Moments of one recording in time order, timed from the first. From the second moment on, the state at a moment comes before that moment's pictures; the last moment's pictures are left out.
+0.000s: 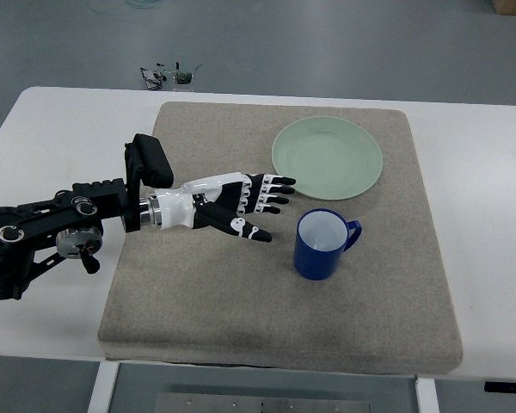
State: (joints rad) left arm -0.84 0.44 -0.27 -1.11 0.54 -0.47 -0.30; right arm 0.05 0.00 0.03 0.15 0.02 -0.09 0.01
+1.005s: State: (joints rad) left arm -0.85 0.25 -0.27 -0.98 0.62 -0.47 -0.29; right arm 0.05 0.00 0.03 0.15 0.02 -0.09 0.01
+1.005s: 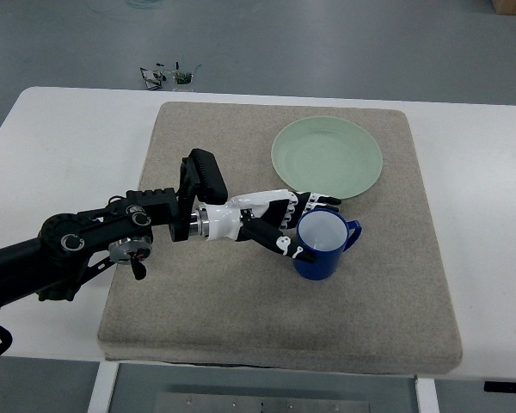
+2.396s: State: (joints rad) left arm -0.85 0.16 -0.28 -0.91 0.70 -0.46 -0.29; right arm 0.05 0.00 0.03 0.15 0.02 -0.09 0.01
